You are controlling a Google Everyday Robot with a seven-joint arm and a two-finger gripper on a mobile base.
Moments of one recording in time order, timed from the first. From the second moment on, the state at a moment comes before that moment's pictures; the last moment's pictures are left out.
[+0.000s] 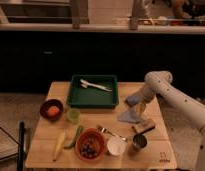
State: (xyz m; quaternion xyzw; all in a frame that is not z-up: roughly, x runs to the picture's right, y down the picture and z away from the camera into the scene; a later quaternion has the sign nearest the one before) arm 0.246 0.111 0.883 -0.30 -0.07 0.13 0.94
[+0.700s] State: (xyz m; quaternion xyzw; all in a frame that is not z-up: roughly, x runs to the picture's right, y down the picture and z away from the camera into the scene) arm 0.255 0.097 0.895 -0.25 -0.10 0.07 0.96
